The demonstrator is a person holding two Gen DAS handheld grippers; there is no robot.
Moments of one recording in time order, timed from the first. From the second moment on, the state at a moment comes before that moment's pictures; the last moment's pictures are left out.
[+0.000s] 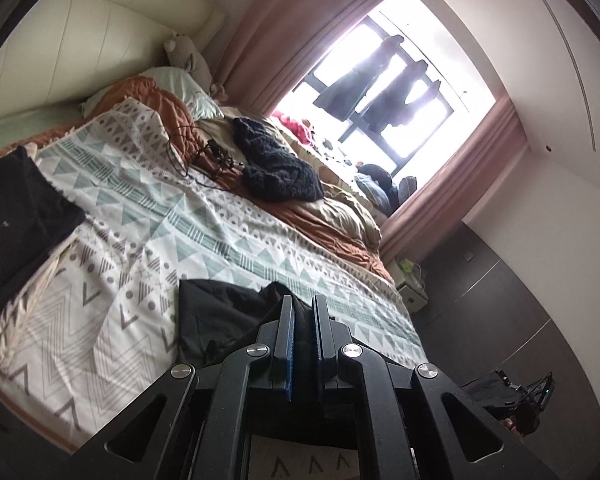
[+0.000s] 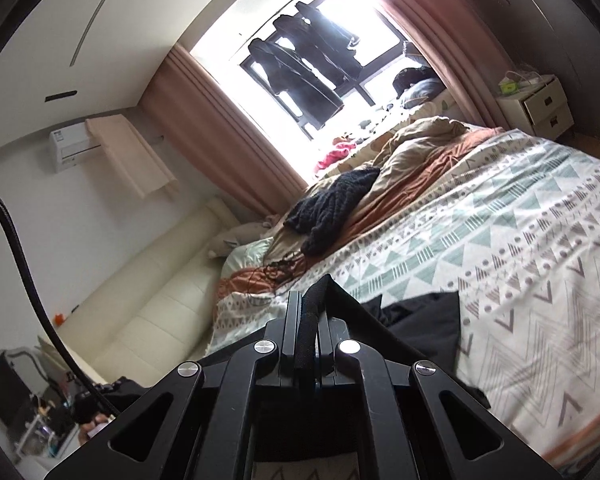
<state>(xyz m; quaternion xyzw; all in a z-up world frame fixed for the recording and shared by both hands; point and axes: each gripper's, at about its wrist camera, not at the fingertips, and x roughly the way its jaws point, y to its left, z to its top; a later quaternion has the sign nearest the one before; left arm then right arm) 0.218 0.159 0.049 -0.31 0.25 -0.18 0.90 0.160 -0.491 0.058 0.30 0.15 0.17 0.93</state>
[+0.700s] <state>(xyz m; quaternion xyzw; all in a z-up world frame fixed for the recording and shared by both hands) 0.352 0.132 0.036 -0.30 0.29 -0.15 0.90 0.291 -0.517 0.044 0.33 0.19 0.13 0.91</state>
